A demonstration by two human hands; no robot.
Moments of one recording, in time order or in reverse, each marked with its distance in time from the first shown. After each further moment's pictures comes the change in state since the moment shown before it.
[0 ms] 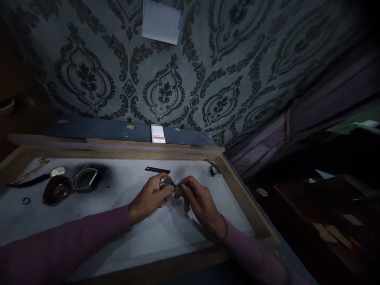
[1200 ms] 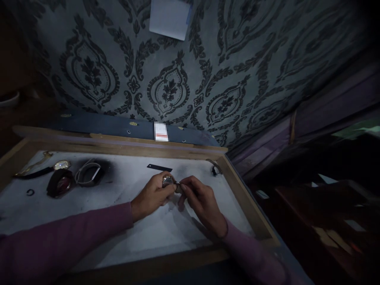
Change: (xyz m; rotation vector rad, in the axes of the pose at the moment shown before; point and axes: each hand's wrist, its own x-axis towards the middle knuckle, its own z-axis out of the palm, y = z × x) left_hand -0.001 -0.004 -0.001 -0.008 0.004 -0.003; right_hand 0.001 -0.001 0.002 0.013 0.014 0.021
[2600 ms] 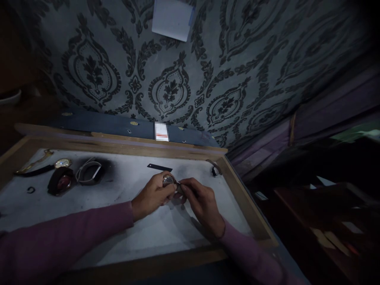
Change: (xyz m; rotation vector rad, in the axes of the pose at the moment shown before) left_hand -0.001 0.001 0.001 -0.014 0.003 0.002; right_hand -0.001 -0.001 0.001 -0.061 0.047 -0.111
